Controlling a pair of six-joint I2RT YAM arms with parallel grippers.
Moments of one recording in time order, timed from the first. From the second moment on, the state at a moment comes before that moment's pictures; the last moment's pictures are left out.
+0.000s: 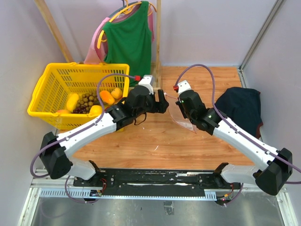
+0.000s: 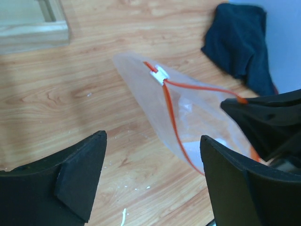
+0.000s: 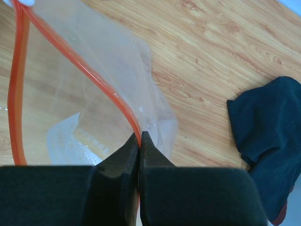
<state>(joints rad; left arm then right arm) -0.85 1.40 1.16 -0.18 -0.21 -0.55 0.75 1.20 1.08 -0.53 0.49 0.00</state>
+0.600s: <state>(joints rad) -0.66 1.19 1.31 -0.45 -0.39 -0.42 0.75 1.23 1.08 -0.53 0.48 0.00</state>
